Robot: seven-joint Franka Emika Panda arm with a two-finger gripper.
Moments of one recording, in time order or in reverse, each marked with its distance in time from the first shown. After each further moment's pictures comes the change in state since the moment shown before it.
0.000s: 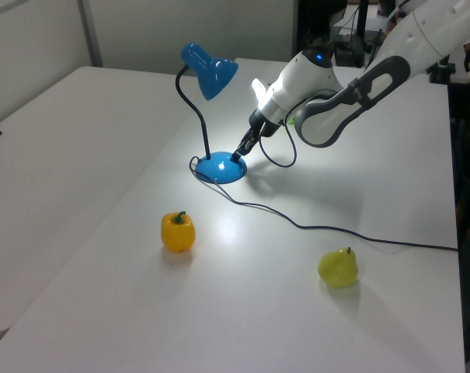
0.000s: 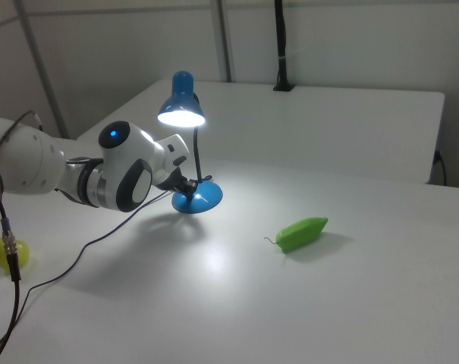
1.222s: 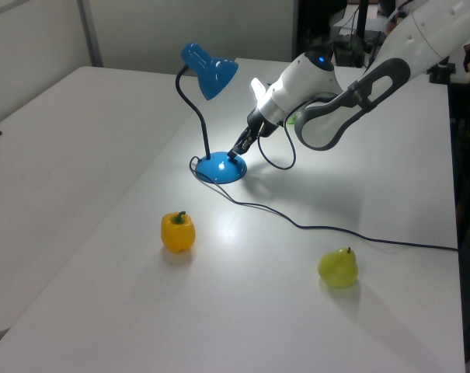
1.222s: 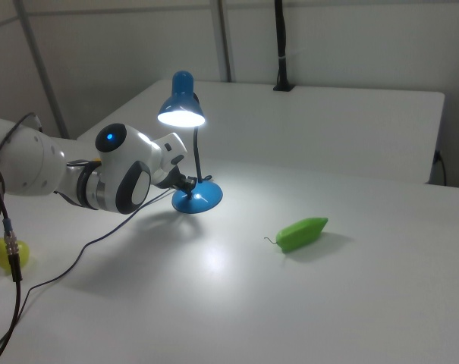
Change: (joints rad) arm -0.002 0.008 0.010 -0.004 -0.015 0.063 -0.001
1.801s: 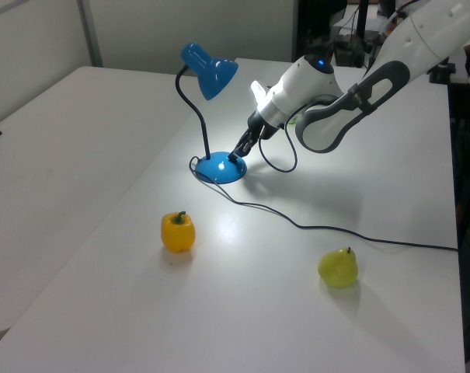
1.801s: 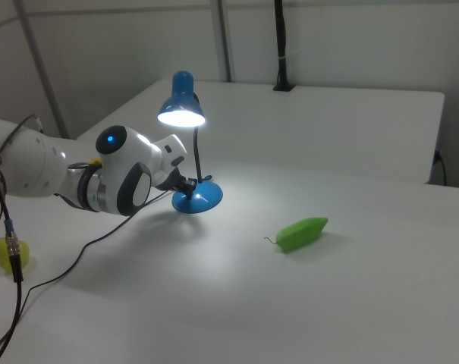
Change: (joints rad) arm -0.002 0.007 -0.001 -0.003 -0.019 0.005 -0.002
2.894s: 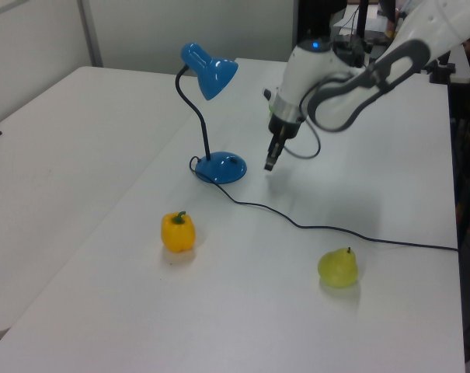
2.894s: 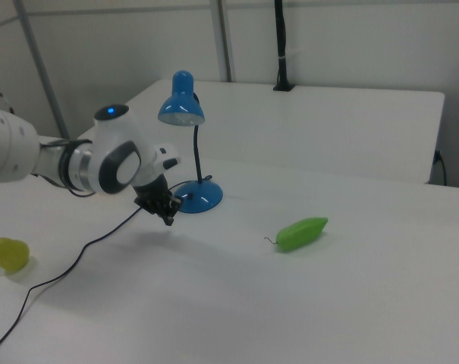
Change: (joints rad) arm -0.003 -0.183 -0.005 -0.091 -0.009 -0.513 -0.015
